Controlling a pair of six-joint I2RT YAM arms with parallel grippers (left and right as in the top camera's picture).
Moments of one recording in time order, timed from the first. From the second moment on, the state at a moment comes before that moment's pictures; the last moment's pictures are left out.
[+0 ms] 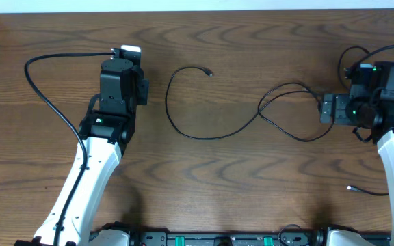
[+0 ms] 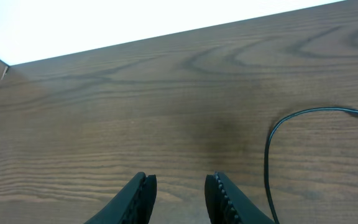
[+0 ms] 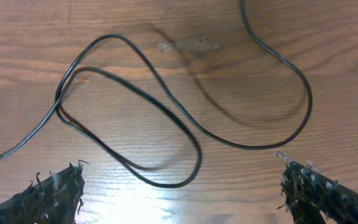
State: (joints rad) left arm -0.16 1.32 0.99 -0.29 -0.25 0.09; right arm -0.14 1.33 1.14 -0.85 -0.08 -0.10
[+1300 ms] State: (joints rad) left arm -0.16 1.32 0.99 -0.29 -0.25 0.09; right arm -0.13 1.71 1.12 -0.67 0.04 -0.33
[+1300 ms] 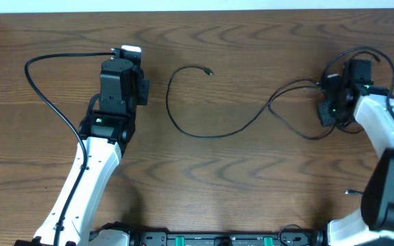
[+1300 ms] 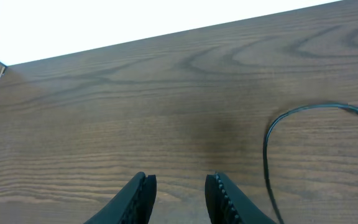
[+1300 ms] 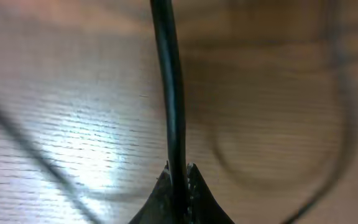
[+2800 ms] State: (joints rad) left arm -0.16 1.32 0.99 -0.30 -0.24 0.09; right arm -0.96 1.30 1.34 -0.23 0.58 -0.05
